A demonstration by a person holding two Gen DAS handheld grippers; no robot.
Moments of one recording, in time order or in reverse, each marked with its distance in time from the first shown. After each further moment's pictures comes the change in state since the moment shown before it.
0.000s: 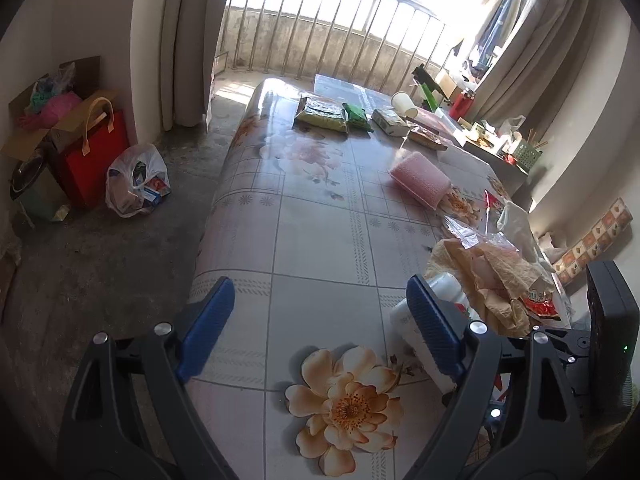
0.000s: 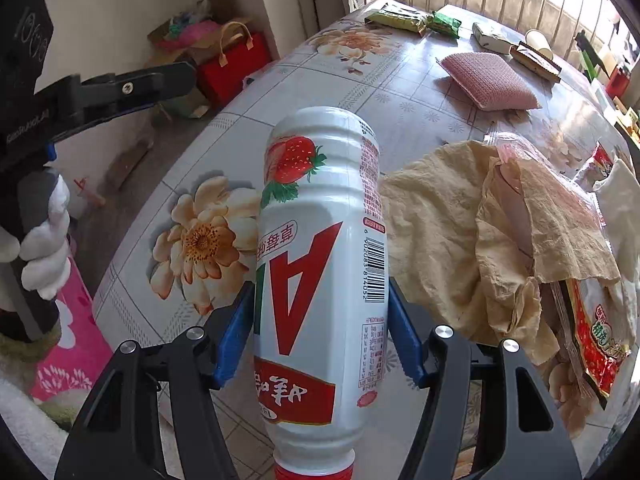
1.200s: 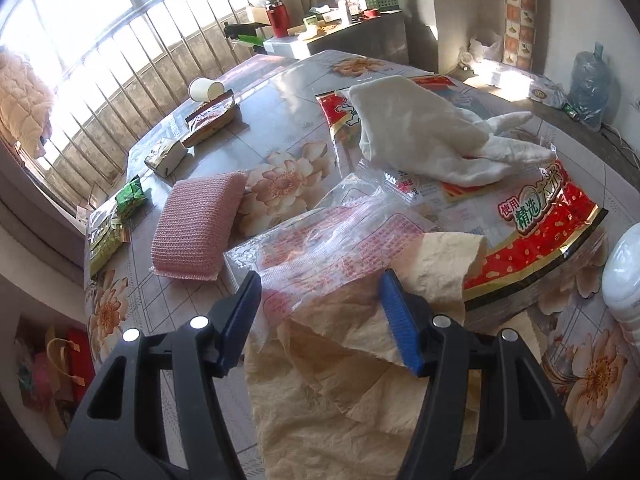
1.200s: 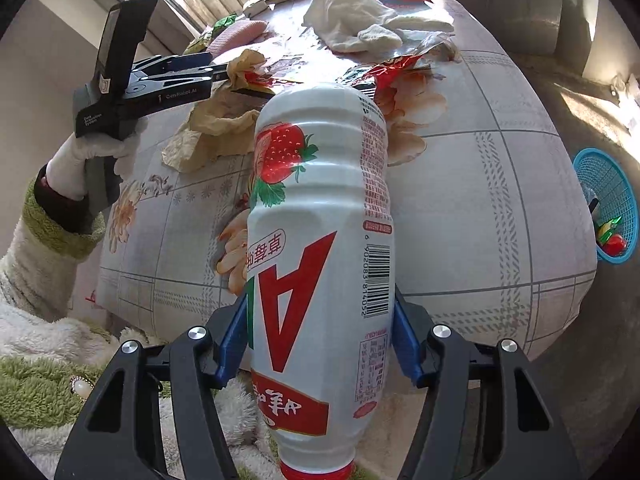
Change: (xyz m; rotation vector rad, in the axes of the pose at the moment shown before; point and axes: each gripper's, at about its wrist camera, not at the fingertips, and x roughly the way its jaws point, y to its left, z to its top) left arm 0.153 -0.242 0.001 0.857 0.137 -0.018; right arm -0.099 -0.149 -0.197 0.592 -0.066 0.034
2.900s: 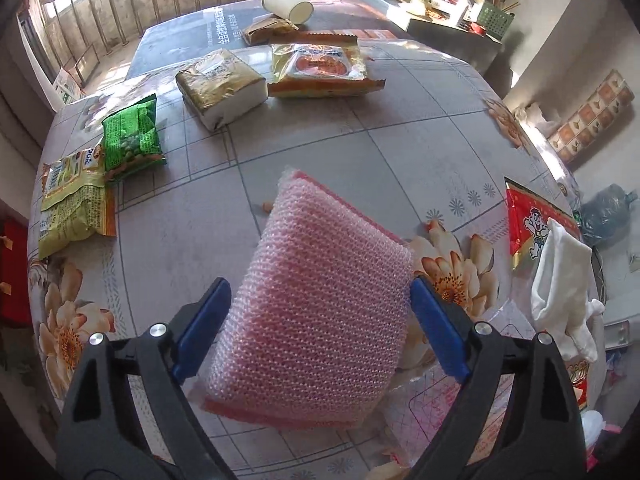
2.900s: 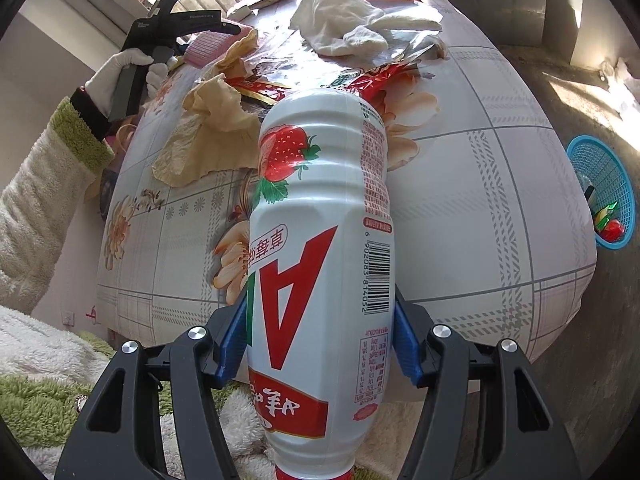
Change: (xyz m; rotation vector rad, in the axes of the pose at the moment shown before) left arm 0.124 0.162 0.063 -0.442 0.219 -0.194; right arm 0.002 0.000 0.007 0.061 -0.003 -0.017
